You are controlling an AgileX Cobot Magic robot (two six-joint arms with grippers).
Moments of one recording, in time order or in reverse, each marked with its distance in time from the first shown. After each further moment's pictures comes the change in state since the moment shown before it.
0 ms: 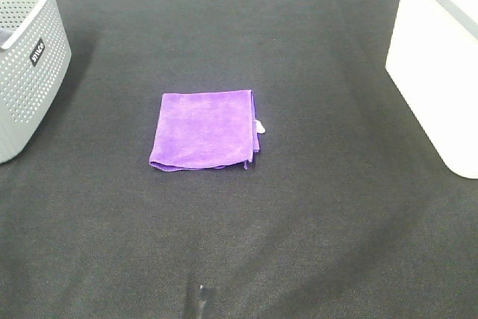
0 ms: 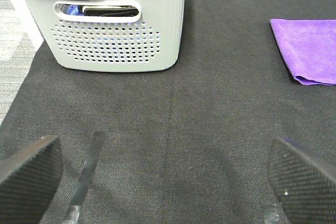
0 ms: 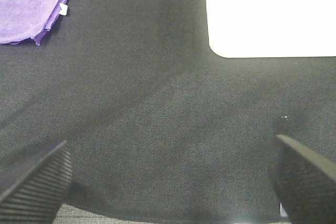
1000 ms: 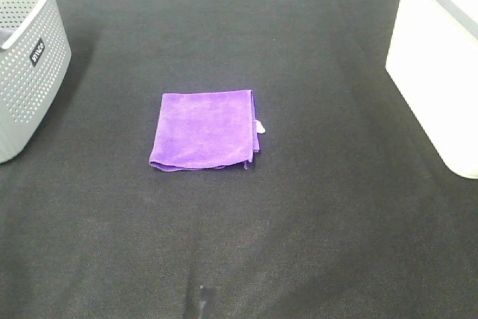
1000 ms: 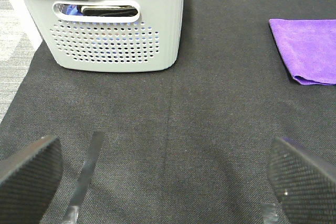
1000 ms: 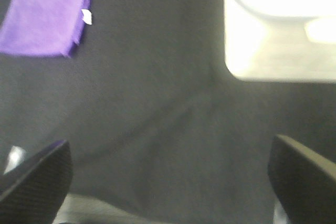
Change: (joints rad) left arm 0.000 0.000 0.000 0.000 0.000 0.000; right arm 0.000 0.805 -0.620 0.073 0.103 -0.027
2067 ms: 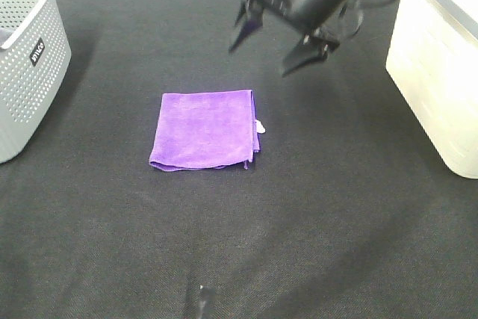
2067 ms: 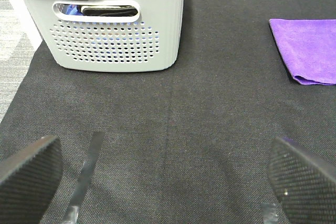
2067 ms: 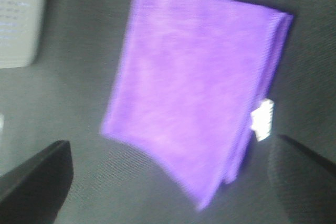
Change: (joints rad) left arm 0.000 0.000 0.000 0.000 0.000 0.000; right arm 0.264 1.470 -0.851 0.488 -0.156 -0.103
